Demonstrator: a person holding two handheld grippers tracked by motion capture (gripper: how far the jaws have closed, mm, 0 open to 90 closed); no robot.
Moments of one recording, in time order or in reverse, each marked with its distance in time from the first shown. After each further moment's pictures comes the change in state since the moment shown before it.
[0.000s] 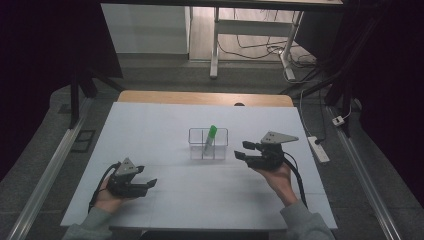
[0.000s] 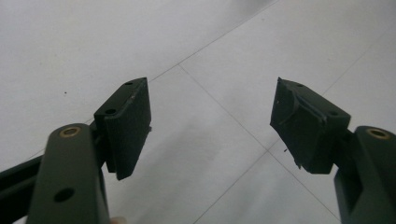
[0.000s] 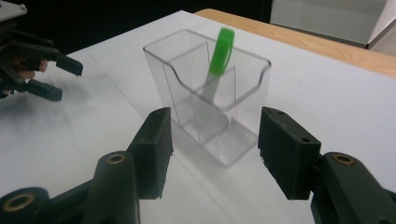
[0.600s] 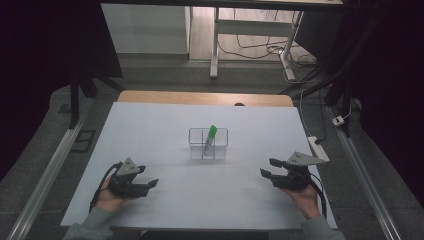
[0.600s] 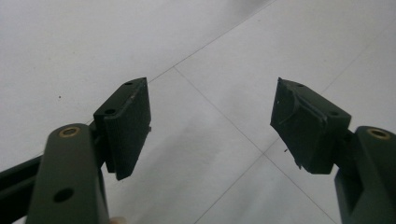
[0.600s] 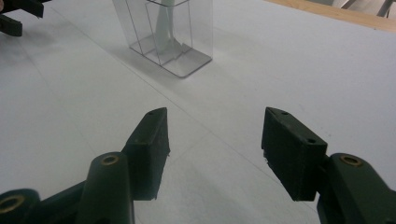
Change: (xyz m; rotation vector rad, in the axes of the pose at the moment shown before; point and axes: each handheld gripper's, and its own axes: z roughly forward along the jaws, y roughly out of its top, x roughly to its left) left arm -0.002 0.002 0.002 0.000 -0.007 0.008; right arm -0.018 -0.061 -0.060 0.060 -0.116 -0.010
